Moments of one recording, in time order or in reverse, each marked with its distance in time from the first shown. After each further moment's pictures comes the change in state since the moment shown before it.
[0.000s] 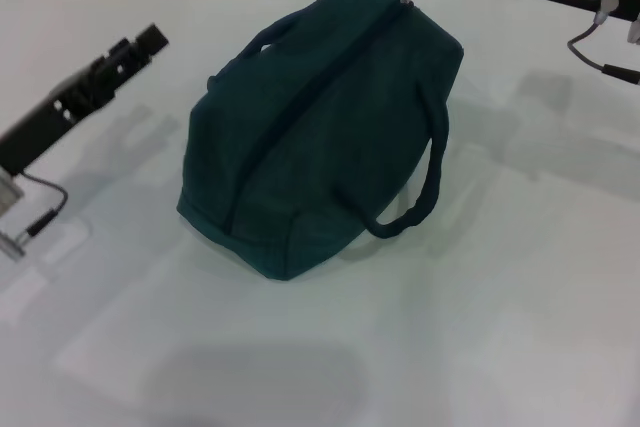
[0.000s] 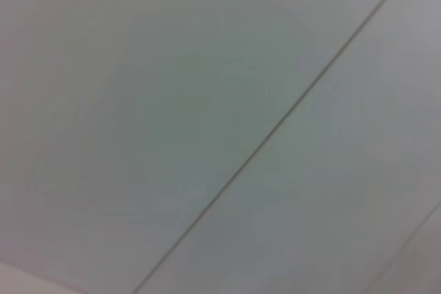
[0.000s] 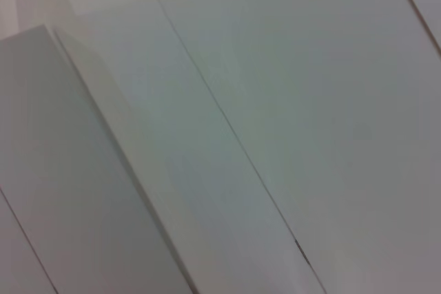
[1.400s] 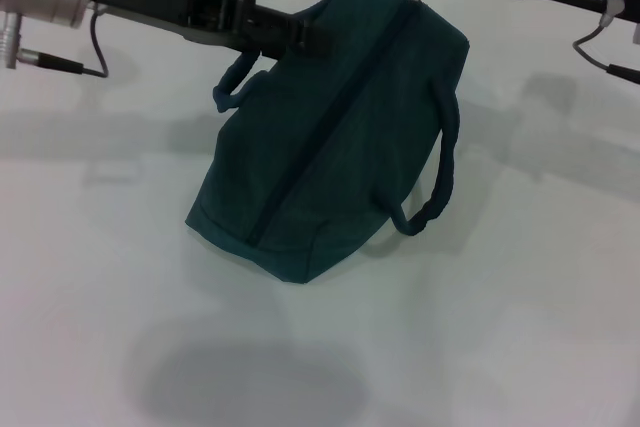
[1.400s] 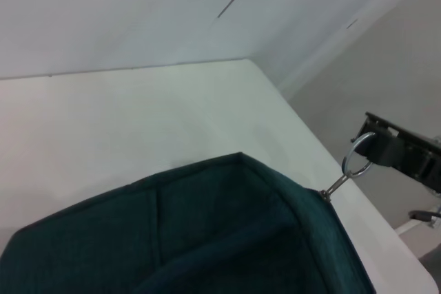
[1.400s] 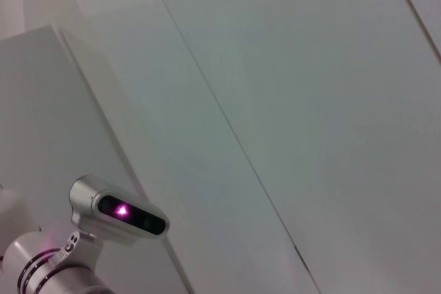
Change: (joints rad) left arm -0.358 0.084 -0.004 0.697 0.947 0.225 -1.096; right arm -0.004 0.000 0.016 0.008 0.000 -0.014 -0.040
